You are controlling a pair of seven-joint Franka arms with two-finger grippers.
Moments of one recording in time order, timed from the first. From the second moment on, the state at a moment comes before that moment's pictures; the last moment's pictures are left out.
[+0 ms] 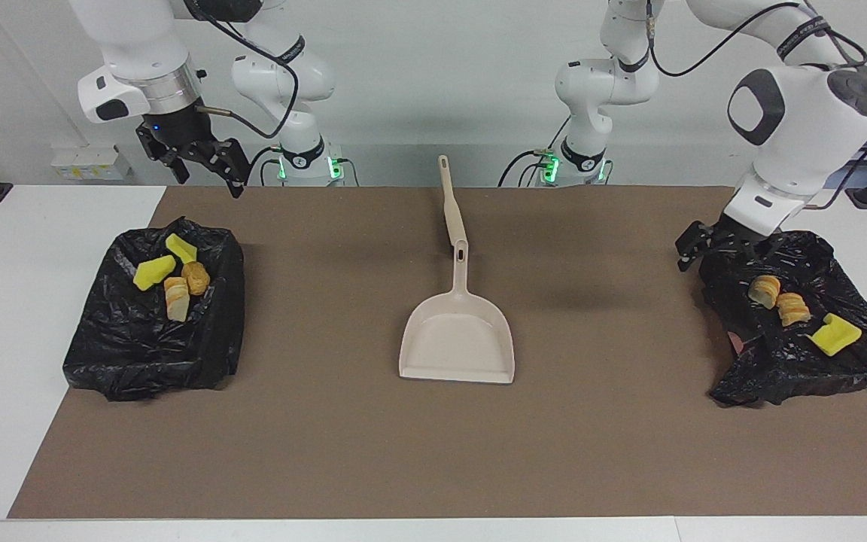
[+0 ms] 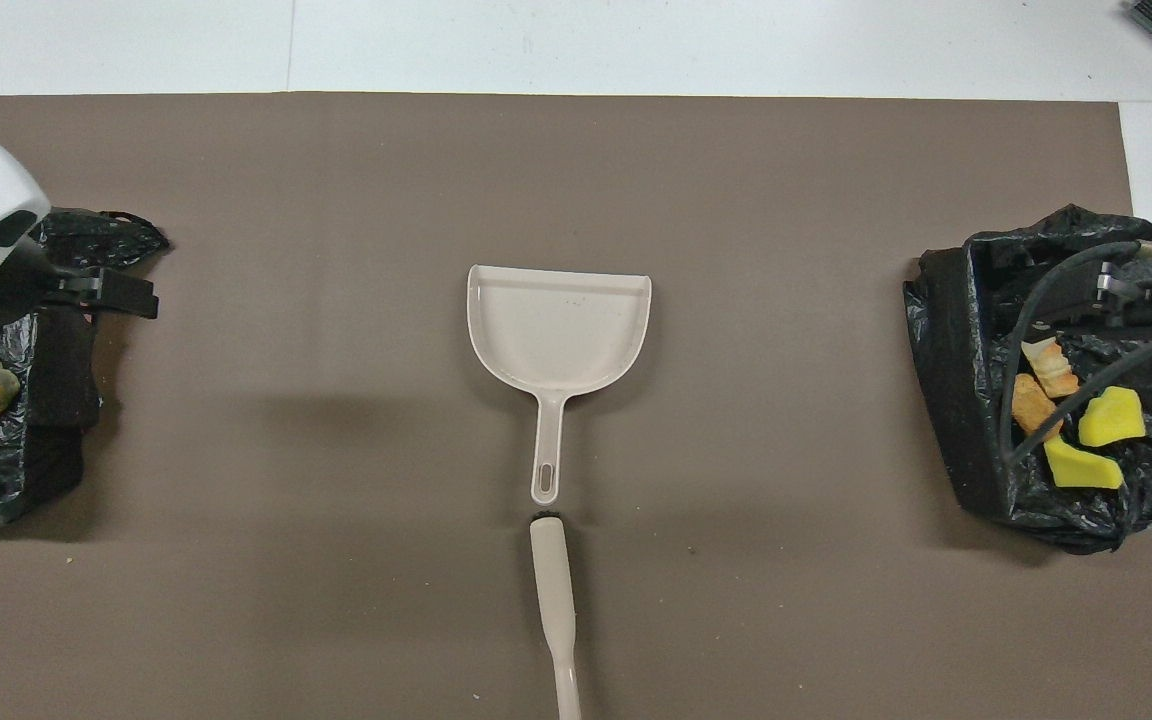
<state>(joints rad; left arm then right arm) -0.06 0.05 0.08 -1.72 -0.04 1.80 0.11 -0.05 0.01 0.11 -1.48 -0.04 1.46 0.35</state>
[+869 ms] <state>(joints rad) -0.06 0.01 0.09 -1.59 -0.03 1.56 0.04 -0.05 0.01 0.11 -1.48 -0.04 1.46 0.35</state>
